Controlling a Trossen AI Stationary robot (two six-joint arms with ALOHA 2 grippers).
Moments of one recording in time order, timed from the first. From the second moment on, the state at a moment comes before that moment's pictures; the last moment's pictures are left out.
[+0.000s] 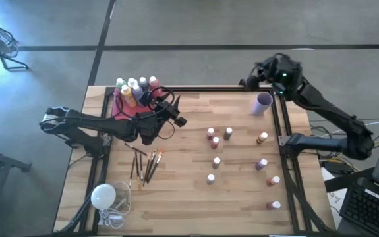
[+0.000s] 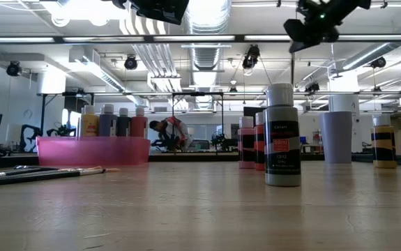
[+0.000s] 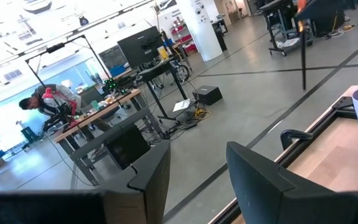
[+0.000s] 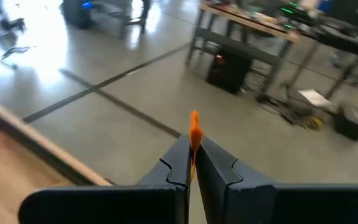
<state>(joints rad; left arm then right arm) -0.06 1.37 1.03 0.40 -1.14 0.42 -0.76 0.97 0.98 -0.28 0.35 -0.10</state>
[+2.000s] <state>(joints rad) -0.06 1.37 1.03 0.40 -1.14 0.42 -0.85 0.70 0.54 -0.39 0.26 0.07</state>
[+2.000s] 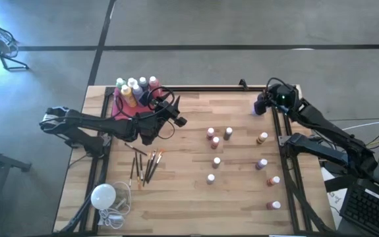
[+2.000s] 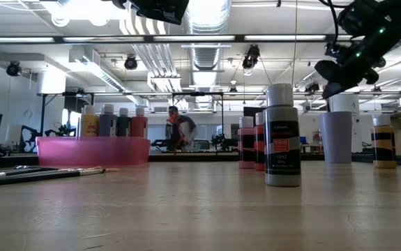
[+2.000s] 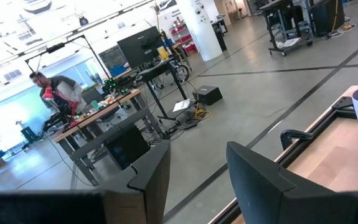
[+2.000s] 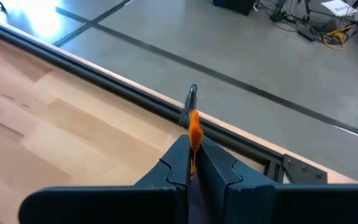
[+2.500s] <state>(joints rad) -0.06 1.37 1.03 0.40 -1.14 0.42 -0.85 0.72 0.49 -0.28 0.21 0.10</state>
